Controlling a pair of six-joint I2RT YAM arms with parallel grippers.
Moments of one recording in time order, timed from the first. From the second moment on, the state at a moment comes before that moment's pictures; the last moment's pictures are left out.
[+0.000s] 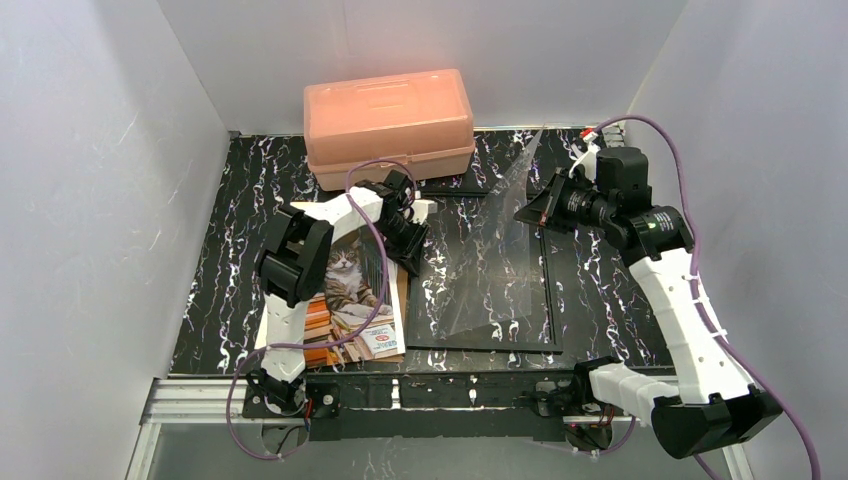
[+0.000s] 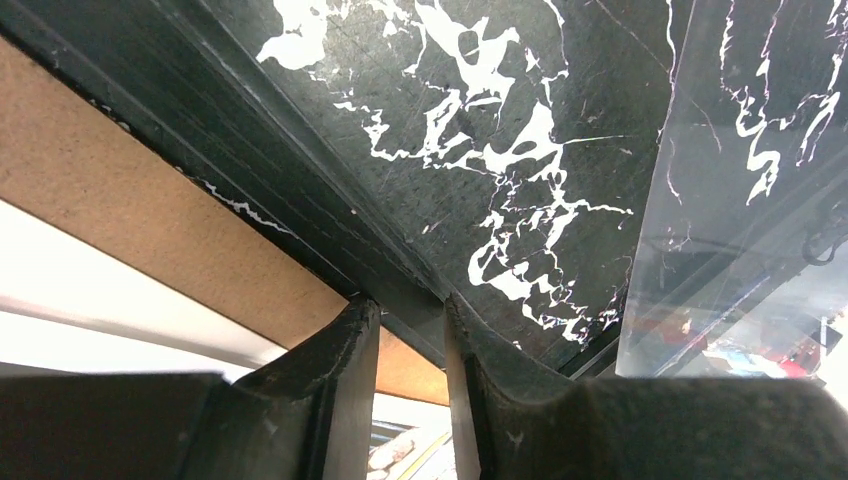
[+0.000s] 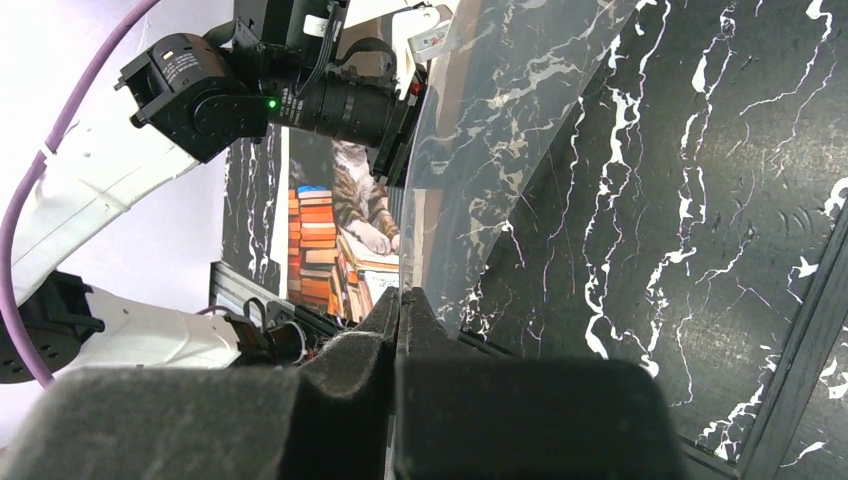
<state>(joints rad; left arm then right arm) -0.51 2.07 1.48 -0.80 0.46 0.00 0.27 1.08 1.30 -0.81 -0.43 0.59</state>
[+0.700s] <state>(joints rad) -0.58 2.03 1.45 -0.75 0.36 0.02 0.27 1.03 1.26 -0.77 -0.46 0.62</state>
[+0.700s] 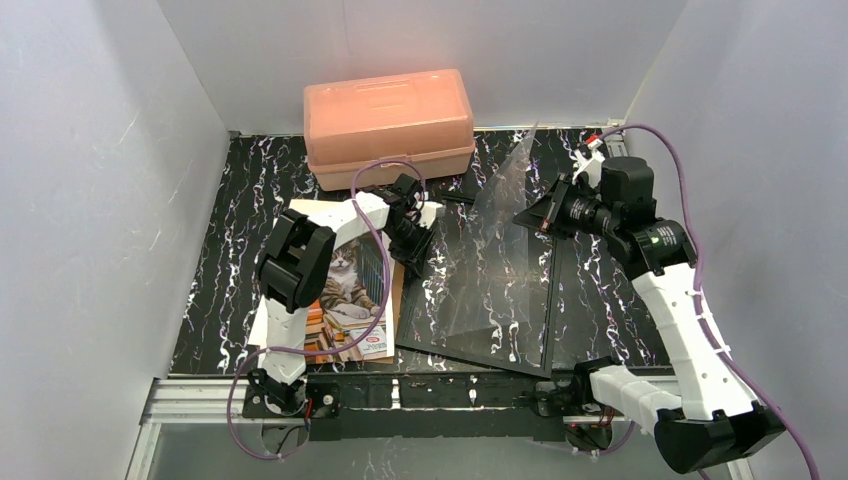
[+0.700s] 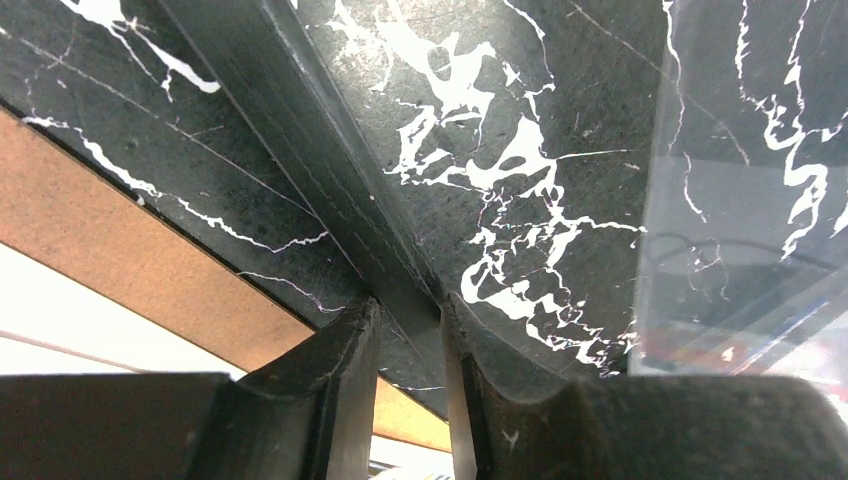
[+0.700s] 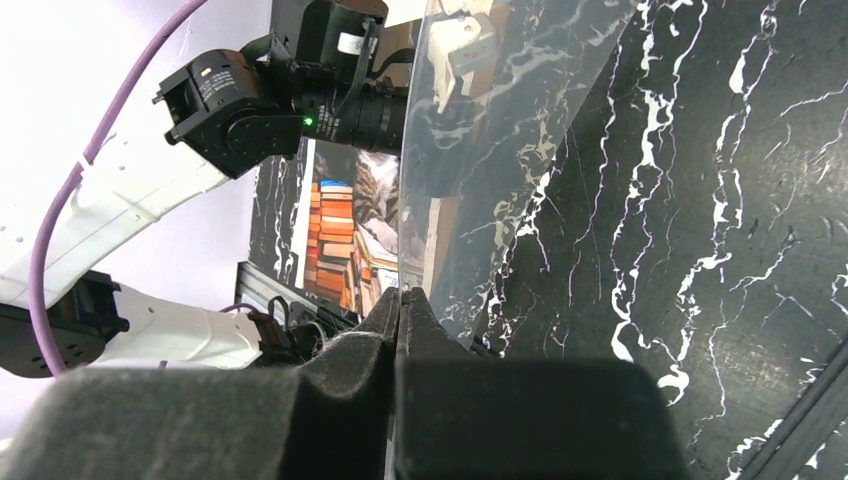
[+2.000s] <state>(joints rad) -0.30 1.85 1.33 -0.72 0.60 -0.10 0.27 0.96 0.86 -0.54 -0.45 0.67</state>
